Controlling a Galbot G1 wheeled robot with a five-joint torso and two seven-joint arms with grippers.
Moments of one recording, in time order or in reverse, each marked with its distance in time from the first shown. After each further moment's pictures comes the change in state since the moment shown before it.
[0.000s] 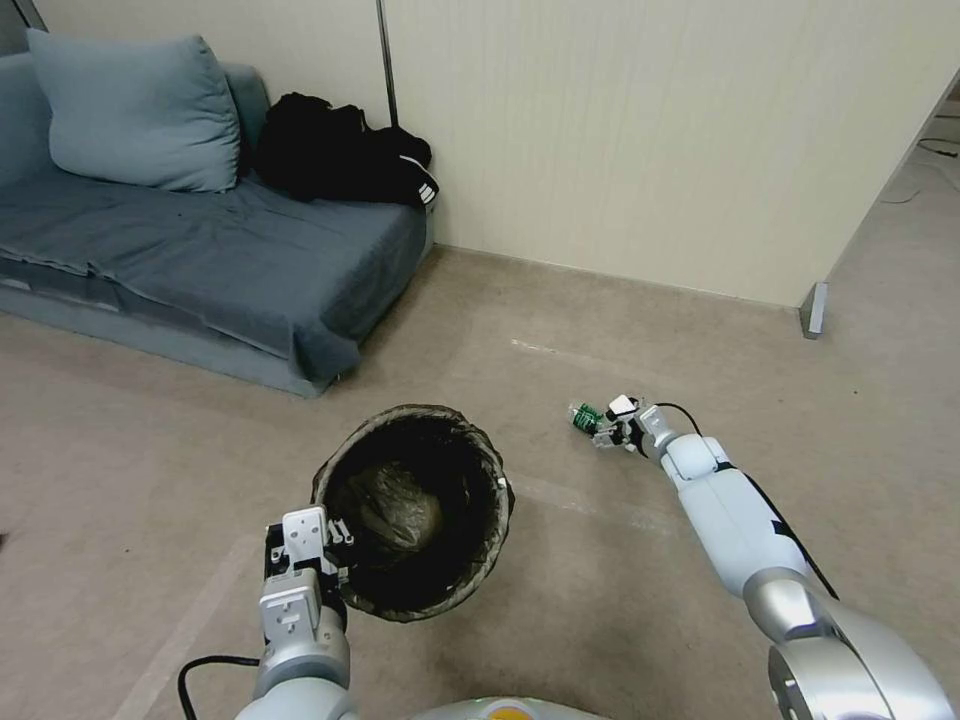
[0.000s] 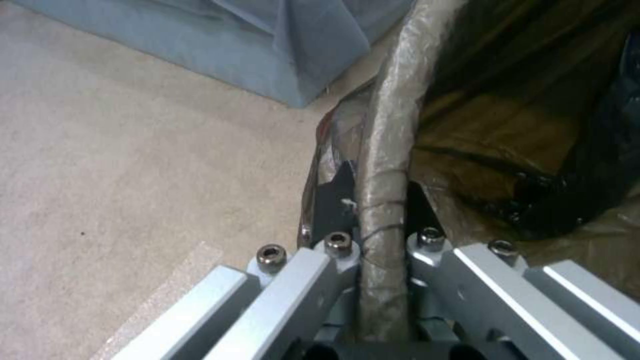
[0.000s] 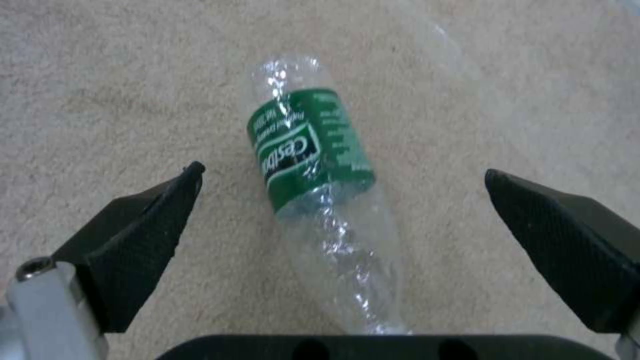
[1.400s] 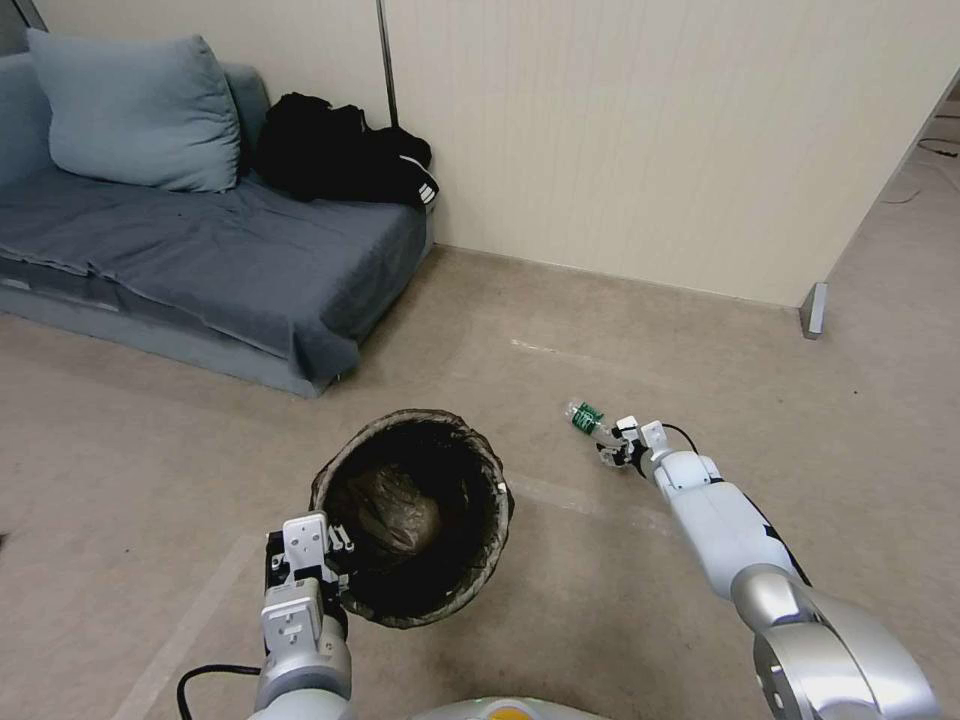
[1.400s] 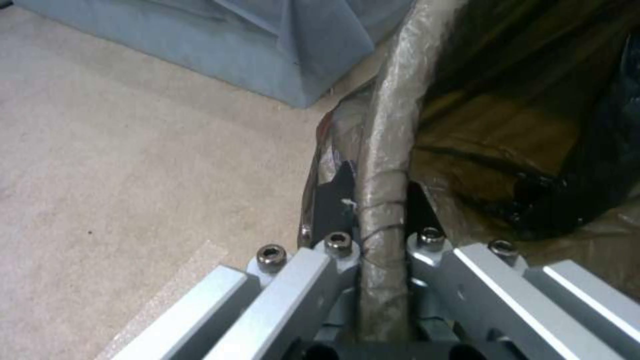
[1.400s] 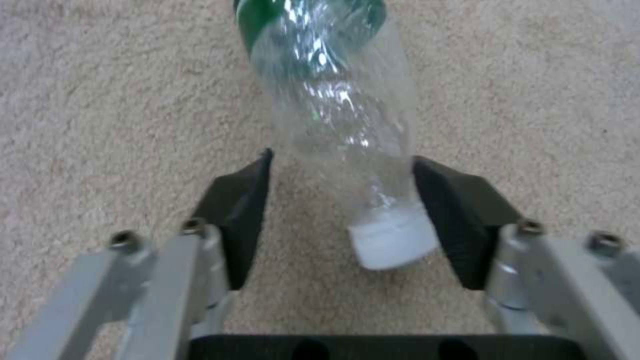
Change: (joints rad) left arm 0.027 -0.008 0.006 0.002 0.028 -0.030 0.001; right arm 0.029 0.032 -0.005 -0.137 0.125 -0.118 0.100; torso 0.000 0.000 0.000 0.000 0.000
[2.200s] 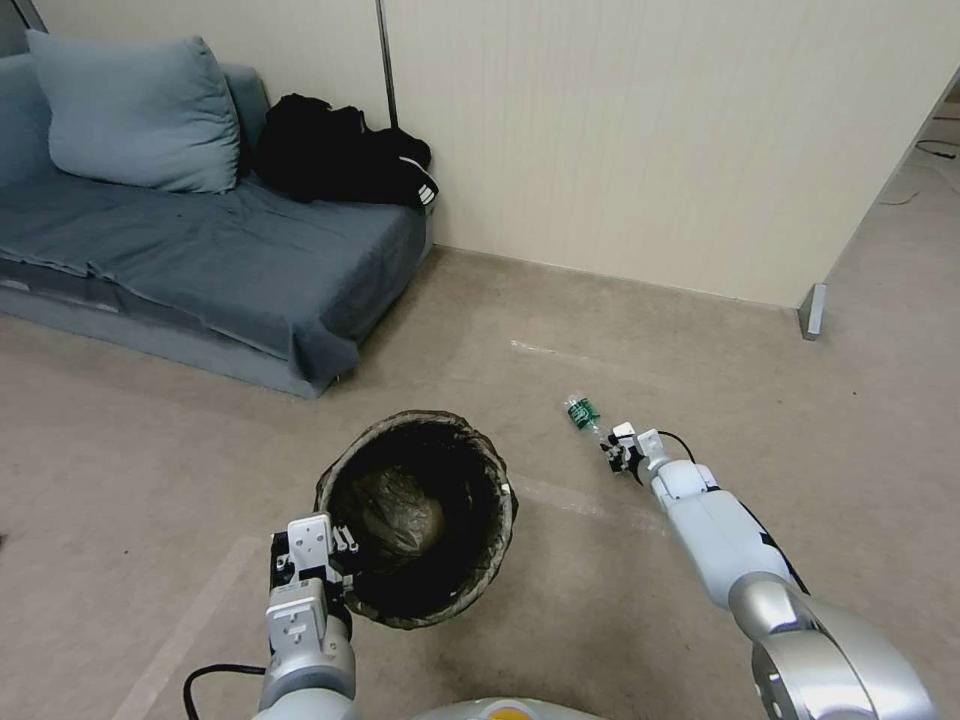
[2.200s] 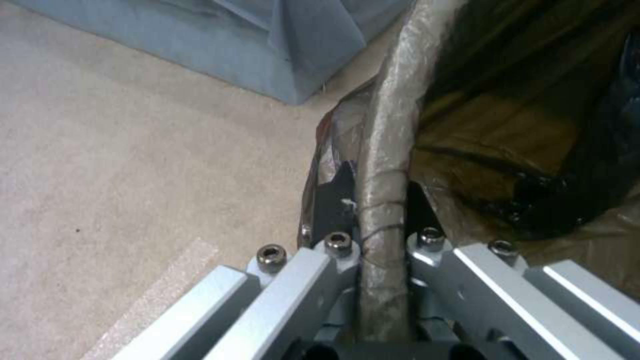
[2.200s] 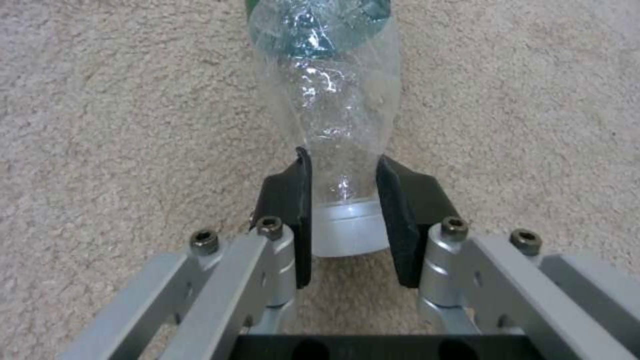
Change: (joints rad) left arm -0.006 0.000 0.010 0.012 -0.007 -0.001 -0.001; right arm -0.029 0.003 0.003 0.005 -0.014 0.030 0.002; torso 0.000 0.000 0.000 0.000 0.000
